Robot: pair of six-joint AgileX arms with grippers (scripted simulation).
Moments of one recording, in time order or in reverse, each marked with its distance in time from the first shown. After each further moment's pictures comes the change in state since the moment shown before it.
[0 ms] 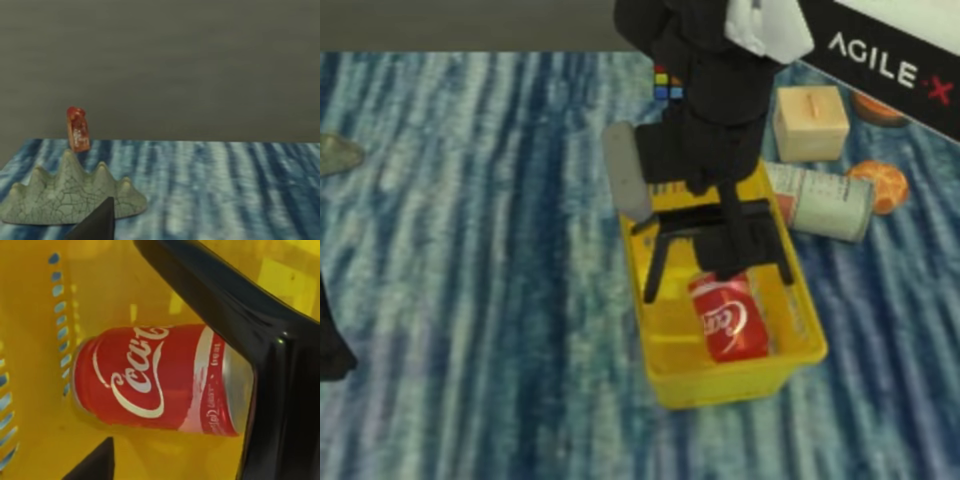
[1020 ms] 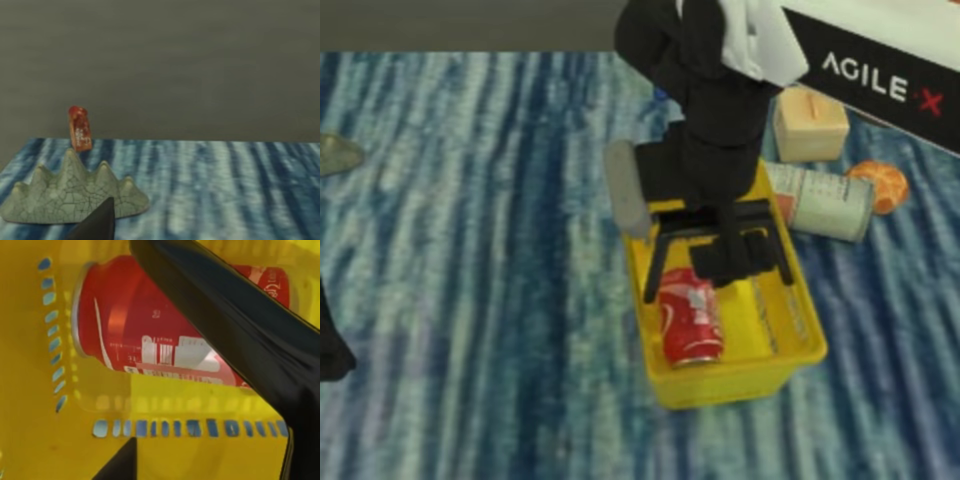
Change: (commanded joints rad) left arm 0.000 0.000 0.000 0.000 0.000 0.000; right arm 0.001 -0.007 -0.090 0.083 0.000 0.001
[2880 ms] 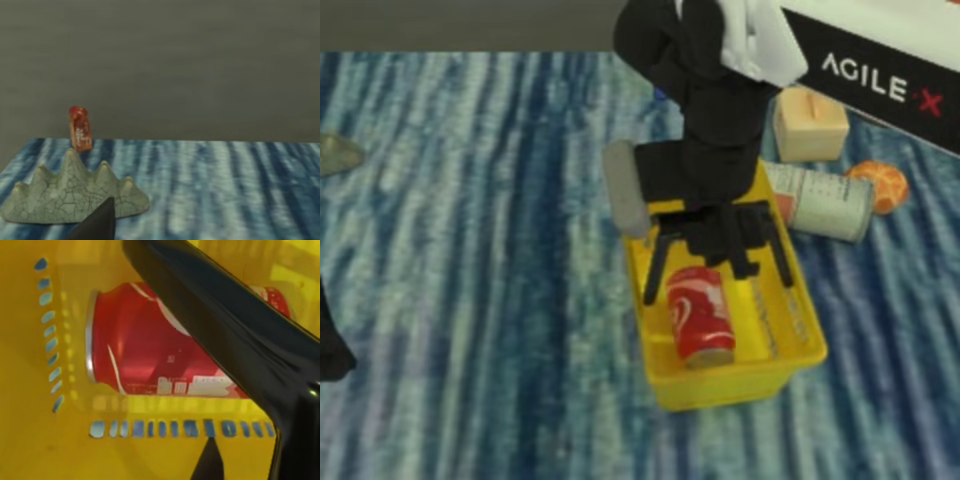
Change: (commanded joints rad) left arm 0.000 0.000 0.000 0.000 0.000 0.000; right arm 0.000 0.000 0.000 0.000 0.000 0.000
